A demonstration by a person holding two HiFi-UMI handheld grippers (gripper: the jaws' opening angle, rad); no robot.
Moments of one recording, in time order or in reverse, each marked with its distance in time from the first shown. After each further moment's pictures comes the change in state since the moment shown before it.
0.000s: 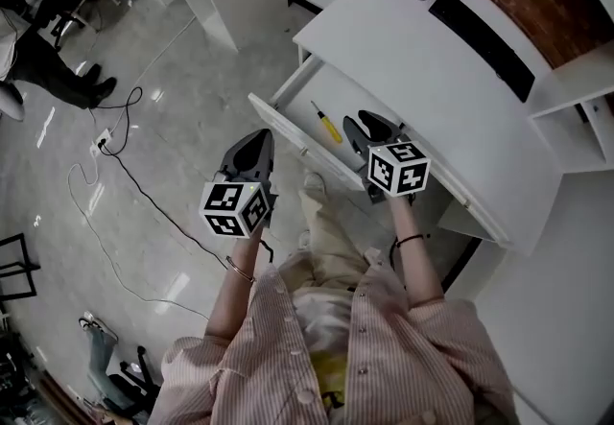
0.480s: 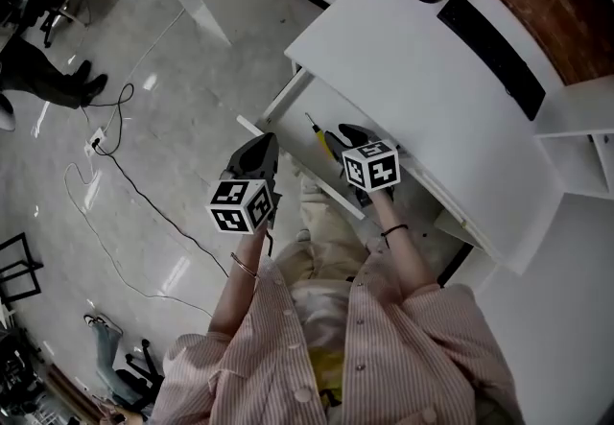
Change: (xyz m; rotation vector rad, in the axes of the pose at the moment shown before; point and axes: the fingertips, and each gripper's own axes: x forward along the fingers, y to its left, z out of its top) left arm 0.093 0.025 -0.023 -0.085 0.152 0.016; right arm 0.093 -0.045 -0.055 -0.002 0.298 0.038
